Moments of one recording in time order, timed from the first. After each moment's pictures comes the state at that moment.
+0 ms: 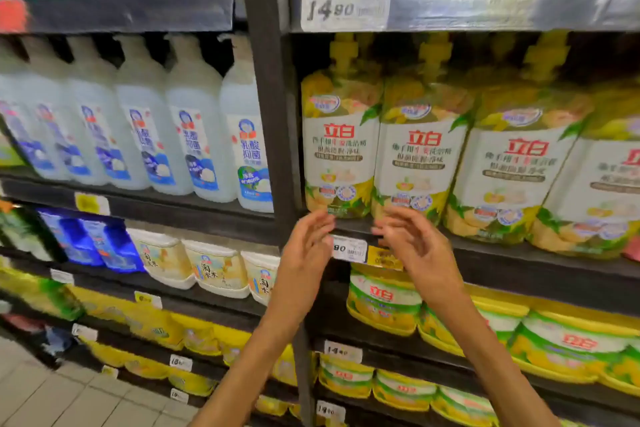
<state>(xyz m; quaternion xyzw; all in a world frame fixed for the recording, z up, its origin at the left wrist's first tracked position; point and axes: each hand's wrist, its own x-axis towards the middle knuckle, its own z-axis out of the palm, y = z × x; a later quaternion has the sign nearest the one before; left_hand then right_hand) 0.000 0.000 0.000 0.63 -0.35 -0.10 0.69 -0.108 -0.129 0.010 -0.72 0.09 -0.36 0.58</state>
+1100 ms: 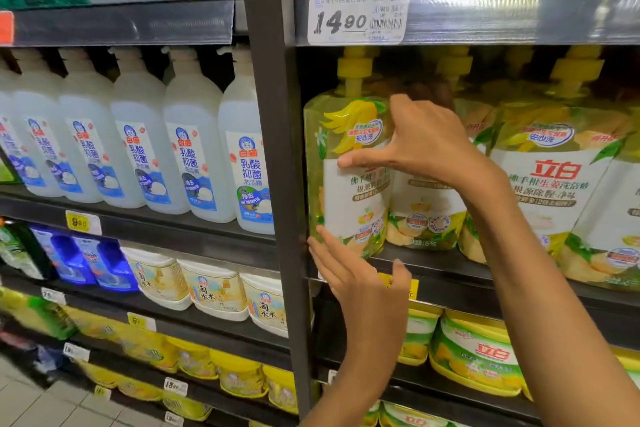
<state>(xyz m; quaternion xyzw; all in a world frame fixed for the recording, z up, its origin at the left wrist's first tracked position) -0.045 -0.070 0.001 0.78 -0.23 0.02 0.59 -0.033 -0.171 0.163 -0.95 0.15 -0.29 0.01</state>
